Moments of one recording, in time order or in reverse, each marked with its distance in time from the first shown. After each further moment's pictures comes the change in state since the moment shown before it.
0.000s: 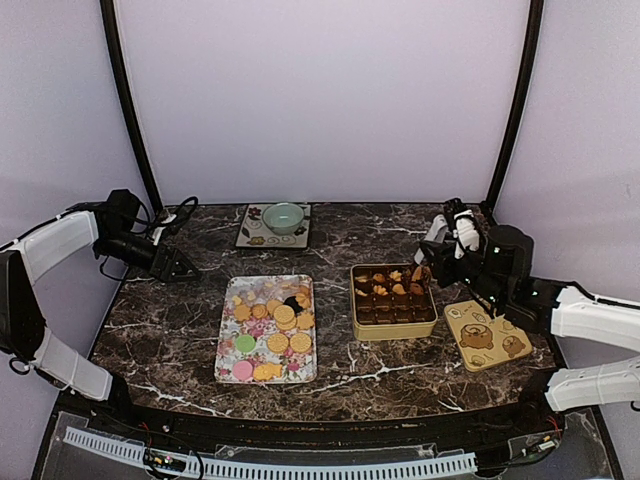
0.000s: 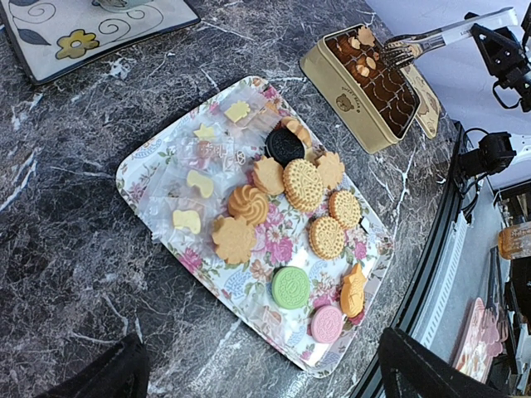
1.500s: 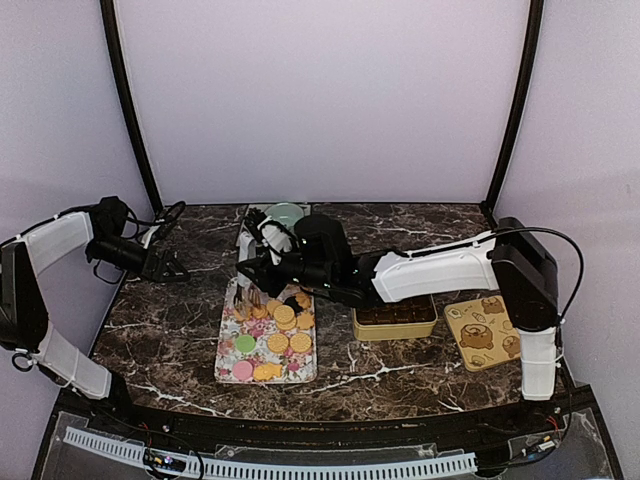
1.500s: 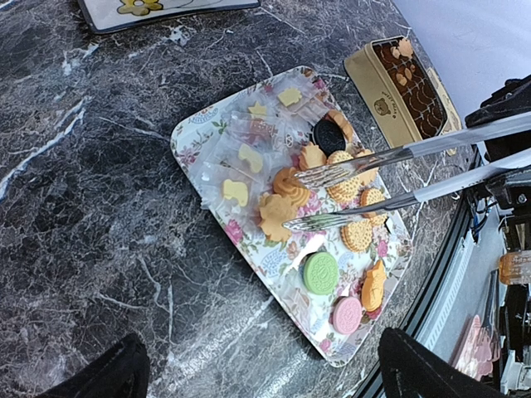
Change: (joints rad) left arm 0.113 0.035 -0.012 -0.030 -0.023 0.011; right arm 0.386 1.063 0.926 0.127 -0.344 0.036
